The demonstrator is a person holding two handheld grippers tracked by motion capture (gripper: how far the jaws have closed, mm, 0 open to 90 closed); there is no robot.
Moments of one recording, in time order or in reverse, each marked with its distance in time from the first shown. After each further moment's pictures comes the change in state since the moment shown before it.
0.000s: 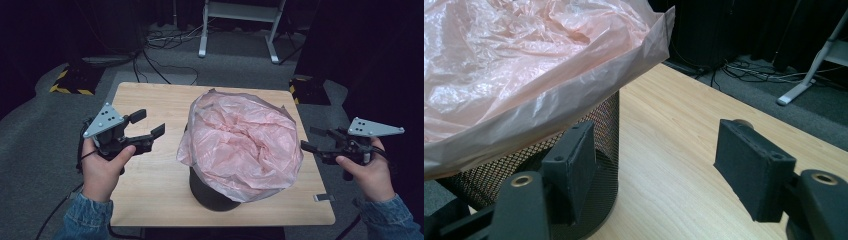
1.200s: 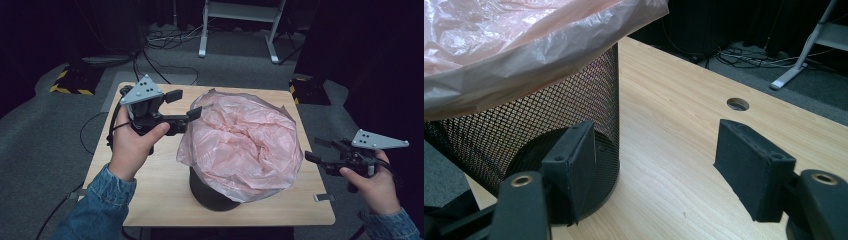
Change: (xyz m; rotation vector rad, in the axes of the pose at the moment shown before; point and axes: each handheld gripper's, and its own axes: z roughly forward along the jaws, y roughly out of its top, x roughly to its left) left arm -0.039 0.057 0.050 0.039 -0.129 0.035; right arm 0.008 -0.022 -0.014 0.026 -0.030 0.031
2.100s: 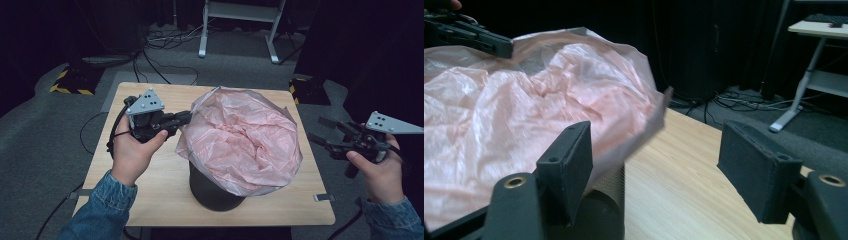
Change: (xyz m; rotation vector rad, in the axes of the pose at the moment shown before) left arm 0.006 -0.022 -0.004 0.094 -0.048 0.030; right arm 0.007 0.050 -0.001 -0.168 0.012 0.002
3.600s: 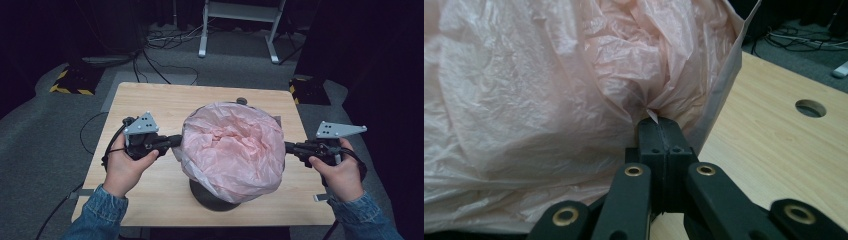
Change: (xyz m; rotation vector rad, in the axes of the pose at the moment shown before) left arm 0.016 -0.062 0.004 0.135 -0.061 -0.016; right arm 0.021 -0.033 0.055 0.259 0.132 0.021
